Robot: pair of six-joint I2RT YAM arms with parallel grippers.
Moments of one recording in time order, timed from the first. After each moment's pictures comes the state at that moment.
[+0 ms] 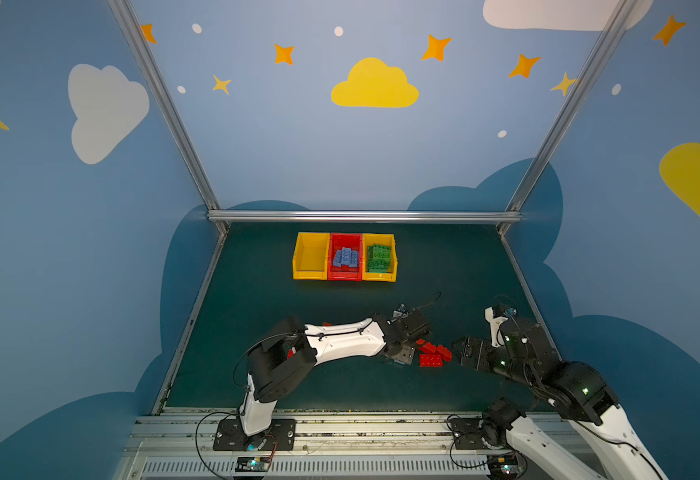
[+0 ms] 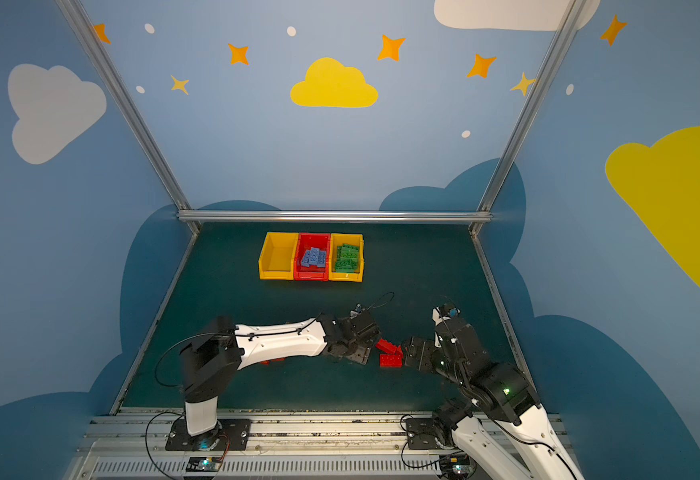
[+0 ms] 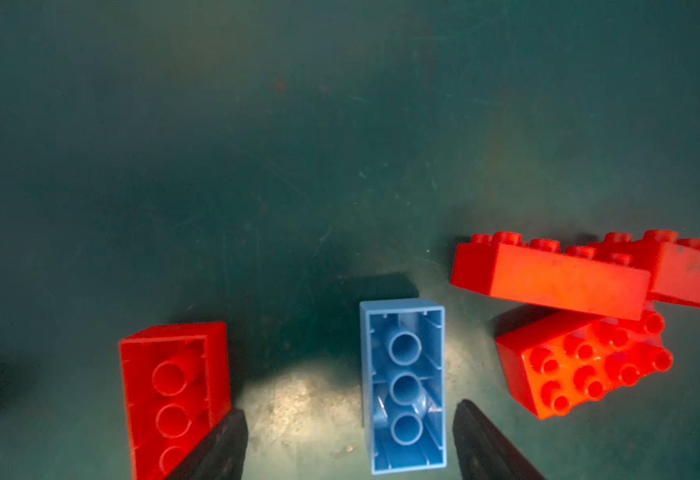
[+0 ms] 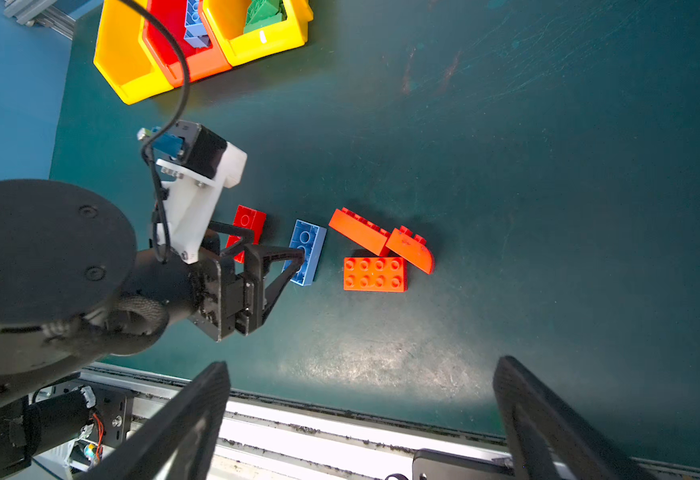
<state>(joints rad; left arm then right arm) -1.11 1.94 1.37 -0.64 -0.19 -0.75 0.58 0.56 0.88 -1.17 0.06 0.64</state>
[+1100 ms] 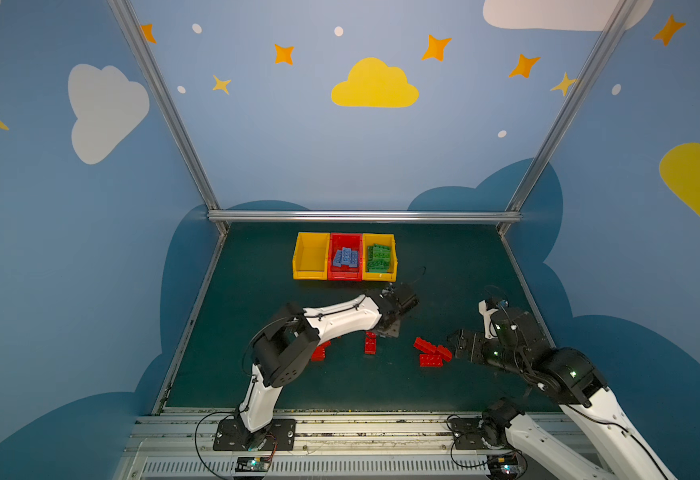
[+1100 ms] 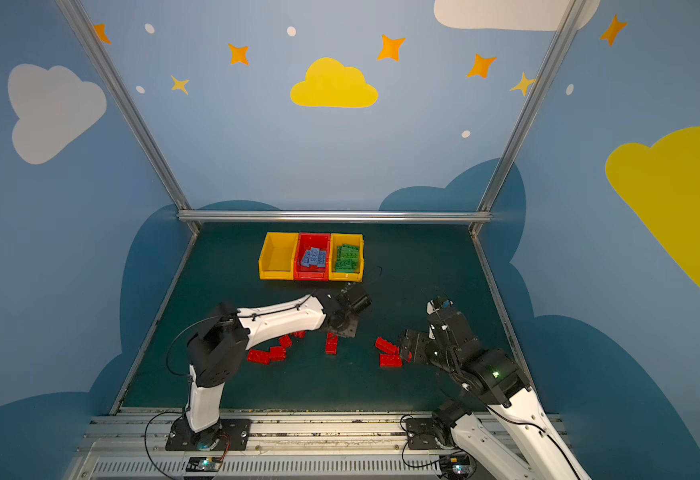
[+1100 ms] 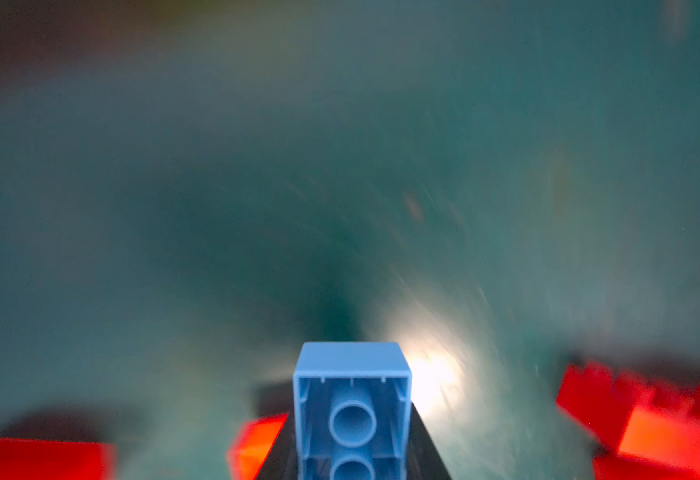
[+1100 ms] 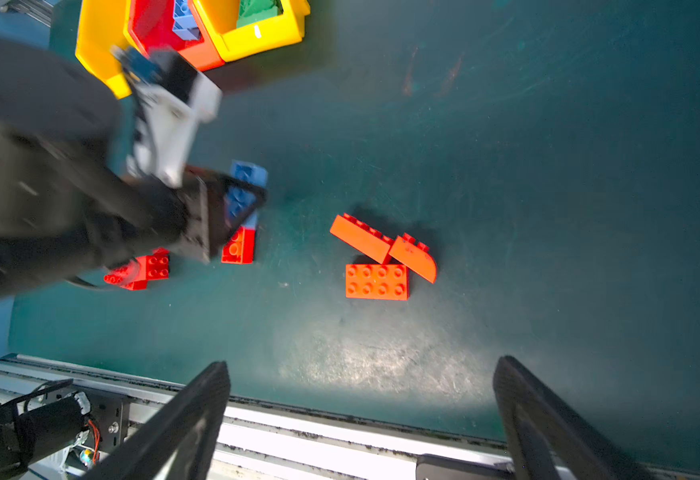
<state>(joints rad) -0.89 1.97 1.53 -0.76 -0.24 -0.65 0.58 0.69 0.92 -1.13 0.06 0.62</state>
